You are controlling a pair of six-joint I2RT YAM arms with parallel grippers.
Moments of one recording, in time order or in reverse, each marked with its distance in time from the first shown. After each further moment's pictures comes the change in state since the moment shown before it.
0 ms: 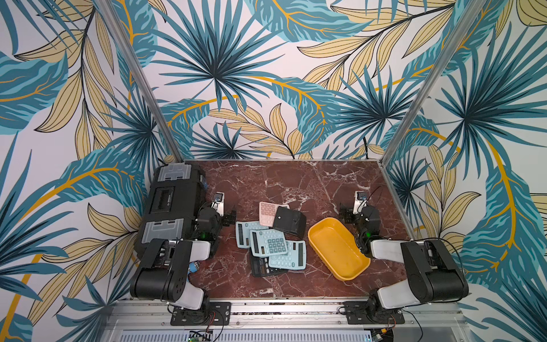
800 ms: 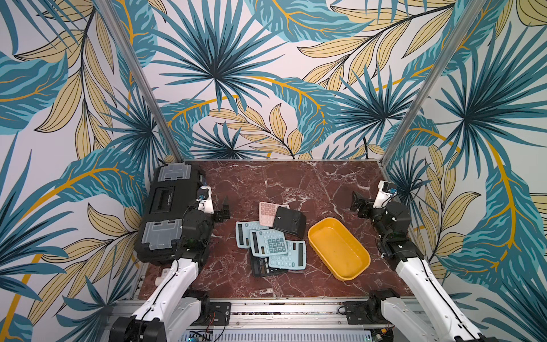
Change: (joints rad) left arm -0.024 -0.643 0.033 -0.454 -0.021 -0.173; right arm 0.004 -0.689 0.239 -0.840 -0.088 0.259
